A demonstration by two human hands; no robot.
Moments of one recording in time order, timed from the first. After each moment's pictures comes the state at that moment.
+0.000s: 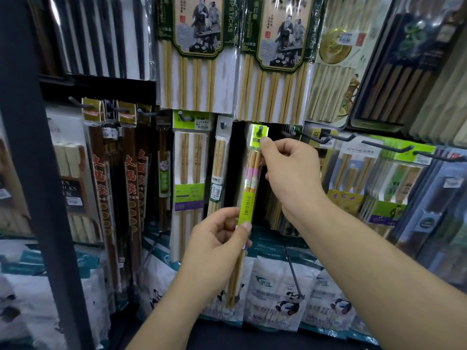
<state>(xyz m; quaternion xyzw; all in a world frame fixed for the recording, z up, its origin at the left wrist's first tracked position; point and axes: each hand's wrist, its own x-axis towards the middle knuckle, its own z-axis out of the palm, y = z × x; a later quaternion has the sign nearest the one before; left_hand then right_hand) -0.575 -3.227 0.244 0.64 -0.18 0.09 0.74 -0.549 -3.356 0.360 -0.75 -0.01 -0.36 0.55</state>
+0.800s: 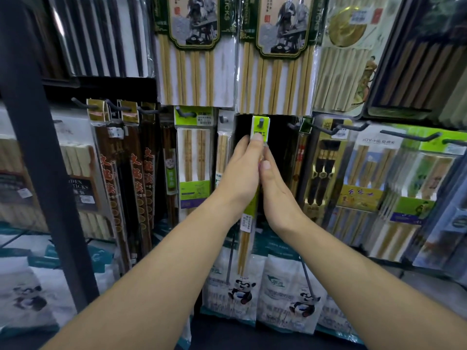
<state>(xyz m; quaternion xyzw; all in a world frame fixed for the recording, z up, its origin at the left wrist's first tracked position) -0.501 -3.273 0.330 0.66 -0.17 0.06 0.73 -0.517 -3.369 0.292 -0.79 -0.15 -0.18 0.56</state>
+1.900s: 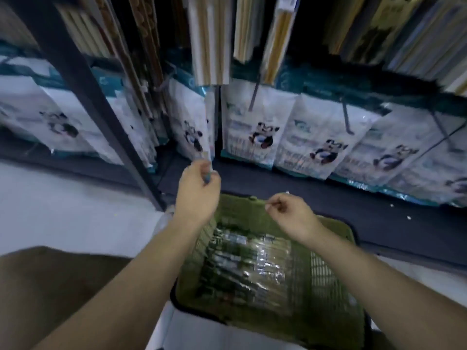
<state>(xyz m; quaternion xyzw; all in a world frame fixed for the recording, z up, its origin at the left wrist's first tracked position) -0.645 -3.182 0.019 0.85 0.12 -0.01 0.52 -0.667 -3.405 -0.010 -0.89 0.03 0.13 0.43</state>
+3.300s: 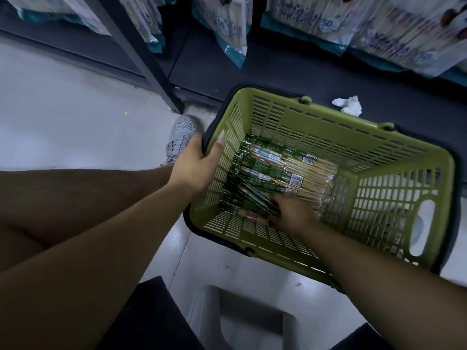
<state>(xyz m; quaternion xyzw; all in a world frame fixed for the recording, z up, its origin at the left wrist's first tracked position) -0.707 -3.127 -0.132 0.84 0.21 -0.17 0.46 -0.757 -3.381 -0.251 -0.92 -0.14 0.35 0.13</state>
